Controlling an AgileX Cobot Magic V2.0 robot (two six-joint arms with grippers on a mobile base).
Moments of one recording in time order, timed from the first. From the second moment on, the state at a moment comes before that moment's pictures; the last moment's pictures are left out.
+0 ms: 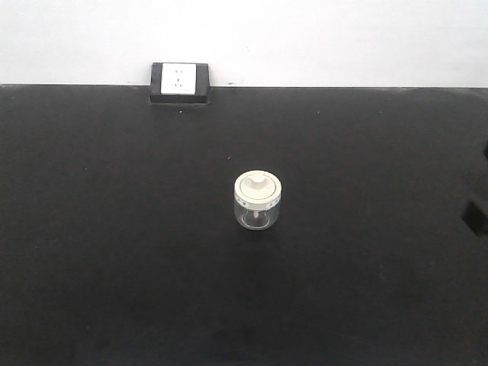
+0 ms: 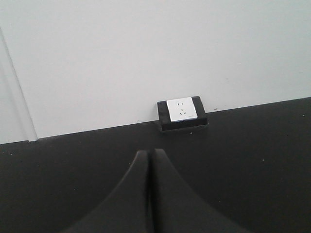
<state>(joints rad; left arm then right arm) -0.04 0.63 -0.35 0.06 -0.17 0.07 0.19 0.64 -0.51 -1.20 0.03 1.18</state>
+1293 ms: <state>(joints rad) -0.04 0.63 -0.35 0.06 -0.17 0.07 0.19 0.25 -0.26 -1.21 0.11 1.17</state>
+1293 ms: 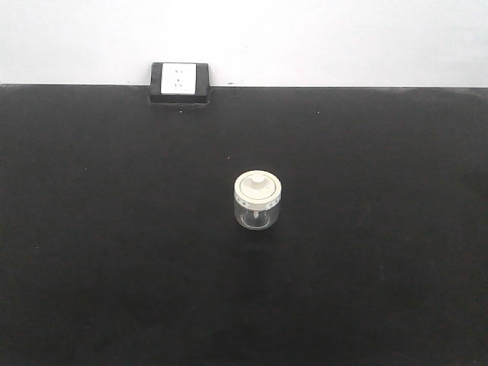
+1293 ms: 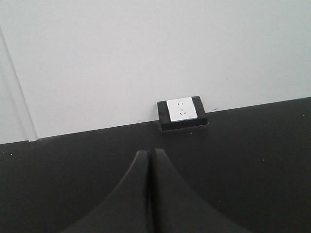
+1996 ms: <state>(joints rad) -0.04 0.55 -0.35 0.06 -0.08 0.07 0.19 0.25 -0.26 -1.21 0.12 1.17</state>
